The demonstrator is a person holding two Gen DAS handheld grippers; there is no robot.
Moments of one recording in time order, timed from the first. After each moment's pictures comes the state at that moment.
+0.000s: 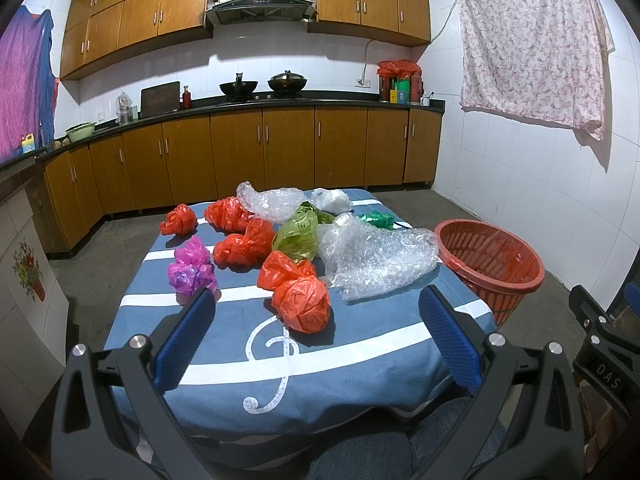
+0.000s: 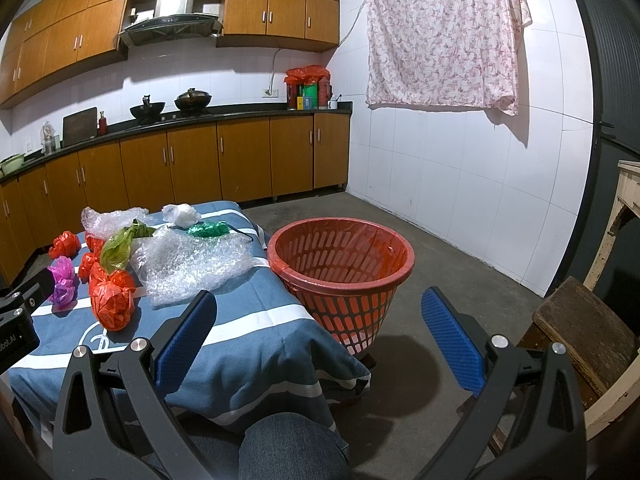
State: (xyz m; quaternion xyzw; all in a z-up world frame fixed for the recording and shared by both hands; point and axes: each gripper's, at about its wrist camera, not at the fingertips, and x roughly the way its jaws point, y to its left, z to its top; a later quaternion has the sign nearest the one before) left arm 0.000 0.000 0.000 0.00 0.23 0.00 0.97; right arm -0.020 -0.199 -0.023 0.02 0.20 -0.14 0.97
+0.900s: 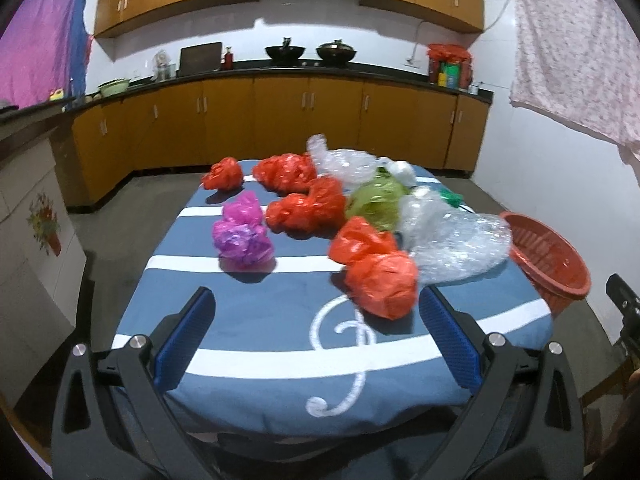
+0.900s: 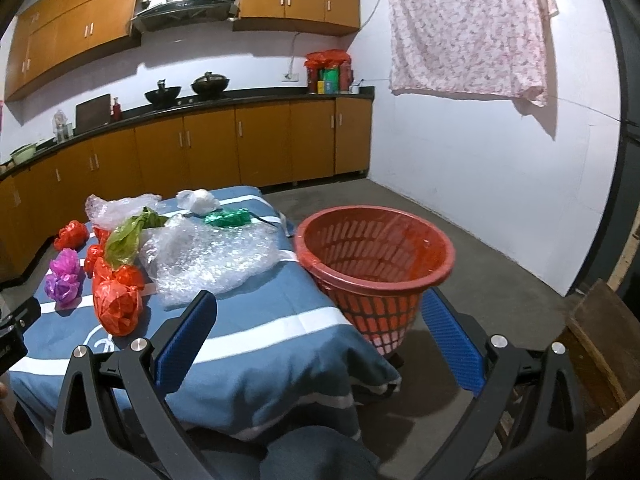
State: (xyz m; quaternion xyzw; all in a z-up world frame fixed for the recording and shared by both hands) left arm 0.030 0.073 -0.037 -0.05 0.28 0.07 0.96; right arm 0.029 -0.187 -0.033 0.03 0.23 -0.09 0.97
